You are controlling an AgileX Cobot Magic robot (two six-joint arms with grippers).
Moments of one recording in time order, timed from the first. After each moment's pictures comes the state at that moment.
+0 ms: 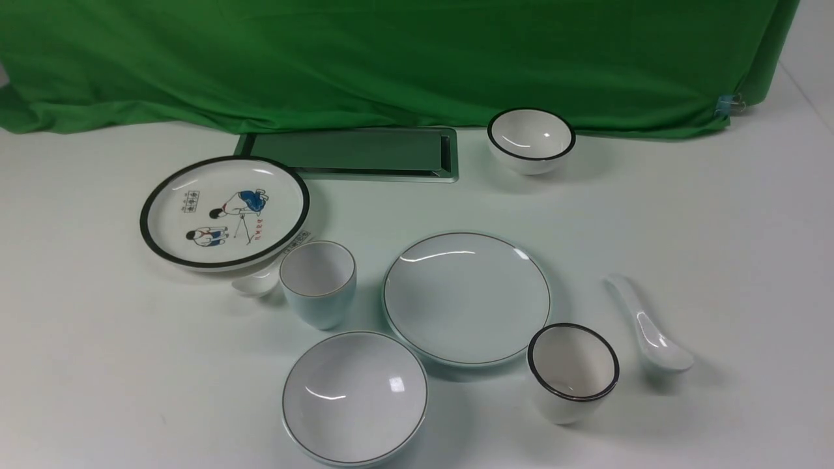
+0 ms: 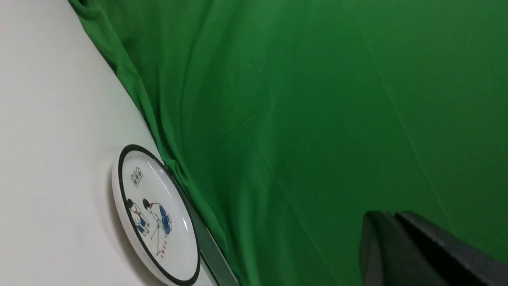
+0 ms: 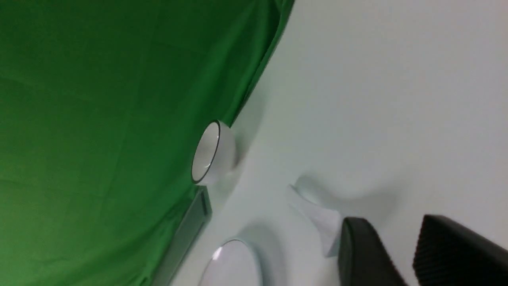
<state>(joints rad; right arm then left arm) 0.01 0.00 0.01 0.04 0.22 1.07 0.11 0.00 0.01 -0.64 -0.10 -0.47</state>
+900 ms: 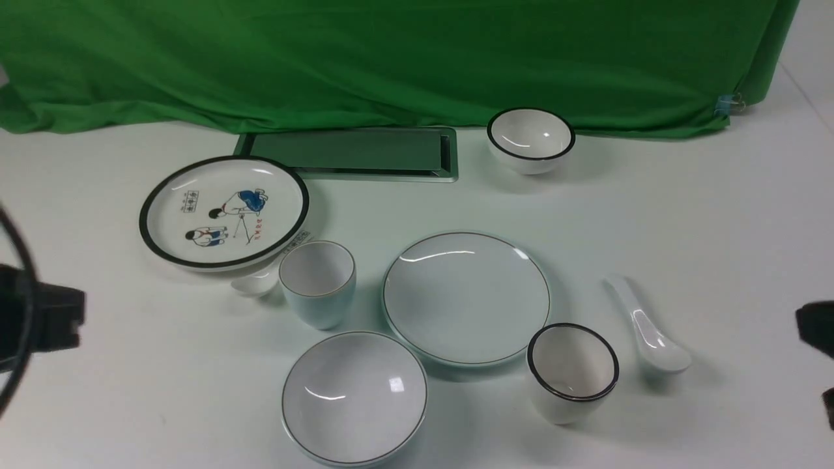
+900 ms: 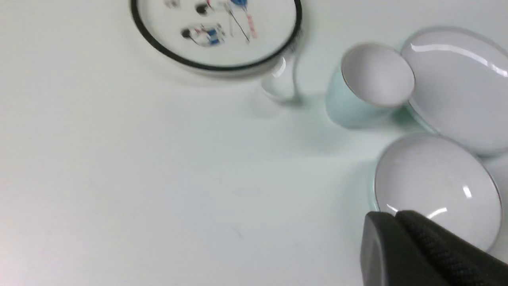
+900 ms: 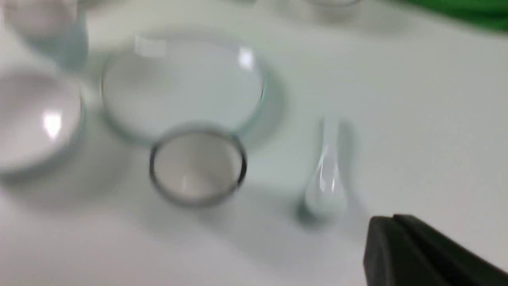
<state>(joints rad) 0.39 0.78 -0.73 0.06 0.68 -0.15 0.04 0.83 -0.81 -0.36 0.89 0.28</state>
